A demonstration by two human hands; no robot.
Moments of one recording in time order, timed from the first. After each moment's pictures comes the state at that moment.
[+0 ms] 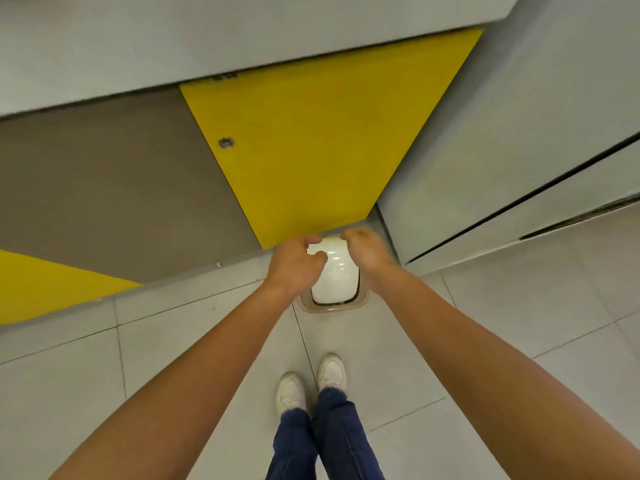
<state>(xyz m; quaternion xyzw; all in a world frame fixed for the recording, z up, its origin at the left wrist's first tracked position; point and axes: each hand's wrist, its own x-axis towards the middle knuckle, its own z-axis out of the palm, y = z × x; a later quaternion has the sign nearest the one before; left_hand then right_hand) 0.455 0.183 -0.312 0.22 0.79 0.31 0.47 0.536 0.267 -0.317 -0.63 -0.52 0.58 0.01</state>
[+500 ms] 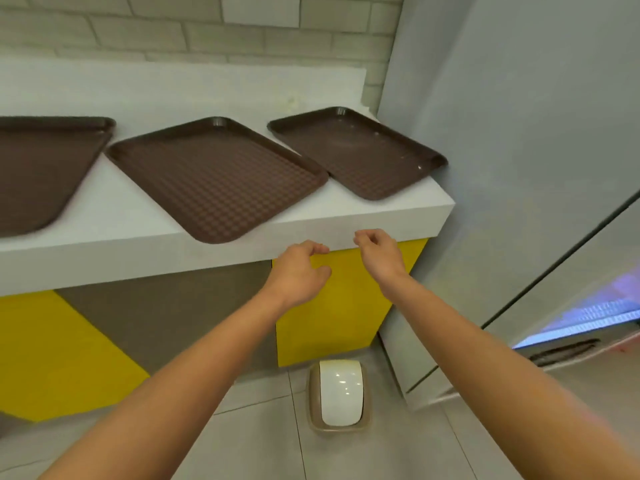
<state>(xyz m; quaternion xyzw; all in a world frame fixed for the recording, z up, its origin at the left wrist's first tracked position) 0.397 0.159 -0.047 0.40 0.80 0.35 0.26 0.484 0.273 -0.058 -0.50 -0.68 0.48 0.23</state>
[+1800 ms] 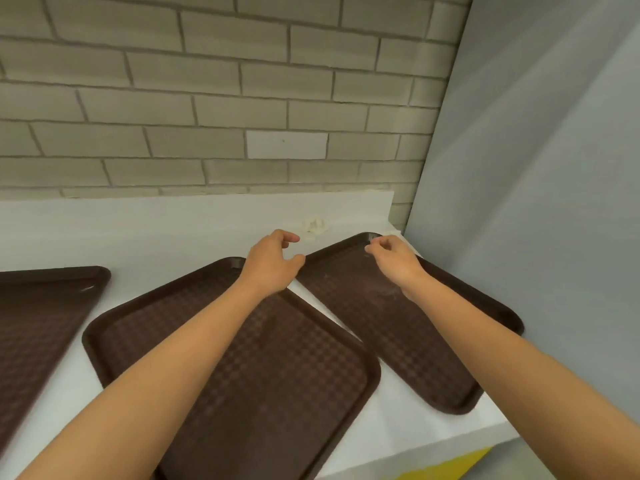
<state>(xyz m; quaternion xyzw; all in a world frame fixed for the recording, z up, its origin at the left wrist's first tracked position) 0.110 0.339 0.064 0.40 0.82 0.40 0.09 0.252 0.493 0.060 -0.42 -0.75 0.44 0.25</state>
